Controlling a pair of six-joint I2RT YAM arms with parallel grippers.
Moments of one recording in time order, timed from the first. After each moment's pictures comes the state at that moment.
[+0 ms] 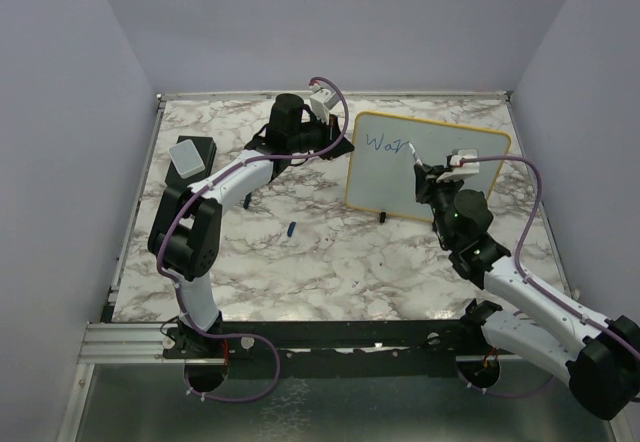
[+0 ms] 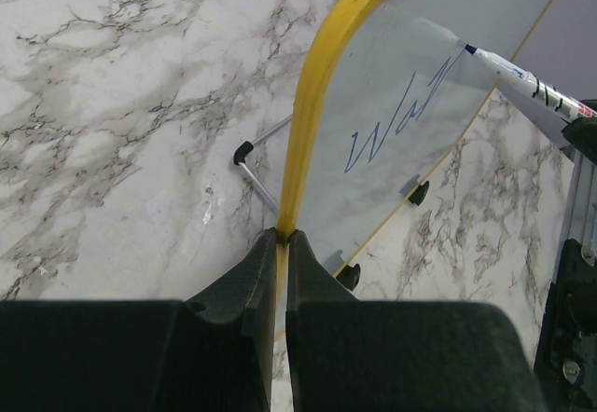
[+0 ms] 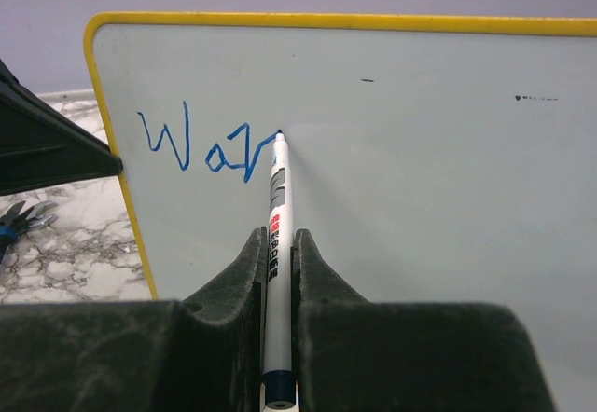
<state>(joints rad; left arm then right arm) -0.48 1.82 1.37 0.12 0.62 -0.24 0.55 0.92 0.50 0.45 0.43 0.12</state>
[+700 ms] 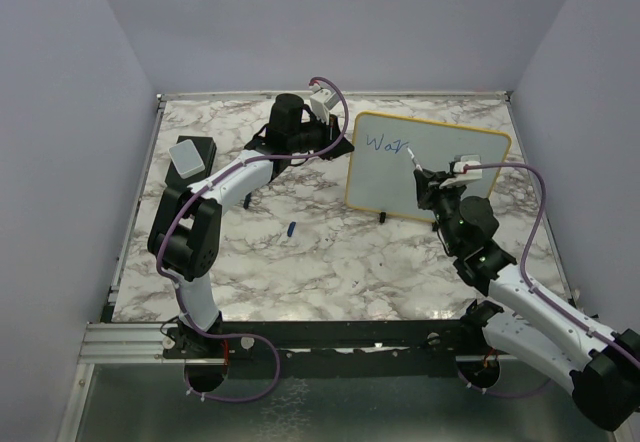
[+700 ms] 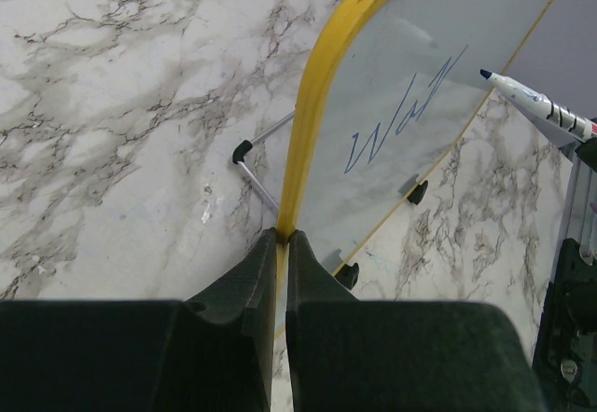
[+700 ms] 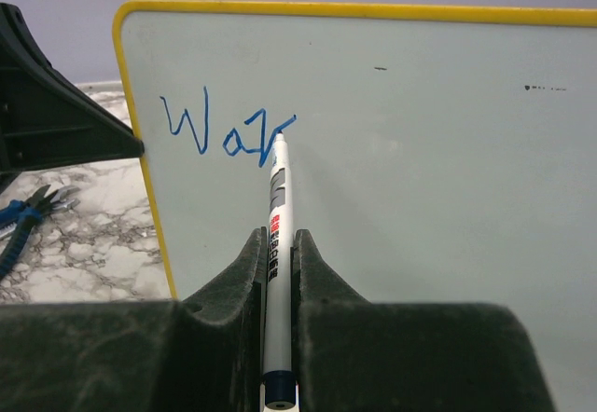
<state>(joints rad) -0.48 1.82 1.37 0.12 0.62 -0.24 0.55 0.84 0.46 0.41 0.37 0.12</state>
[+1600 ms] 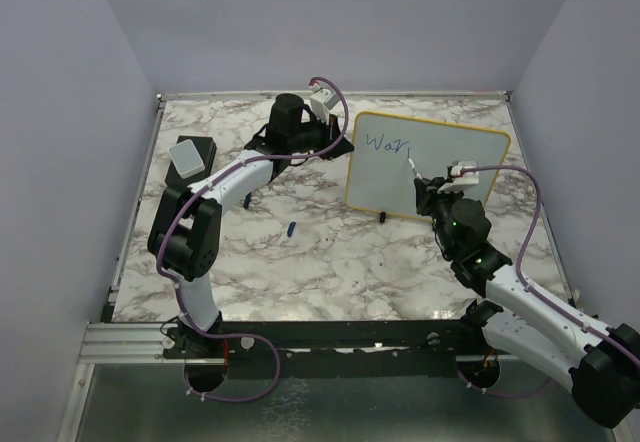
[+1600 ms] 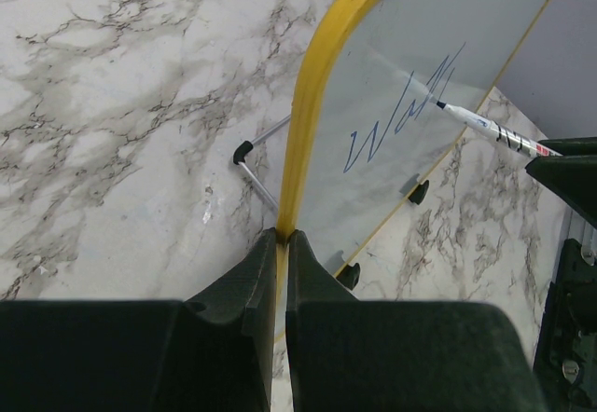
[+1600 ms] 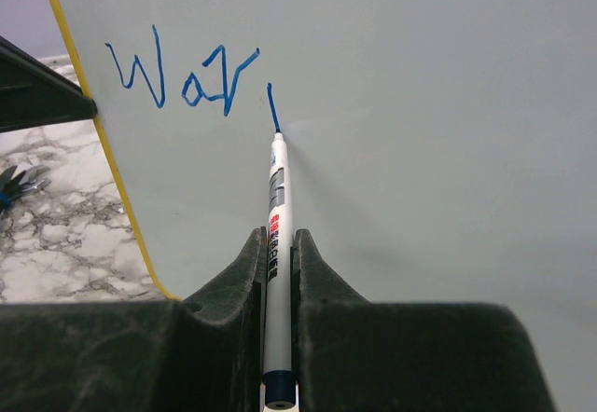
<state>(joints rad) -0.48 1.82 1.37 0.12 0.62 -0.24 0.55 0.86 0.42 0.39 0.42 0.18</state>
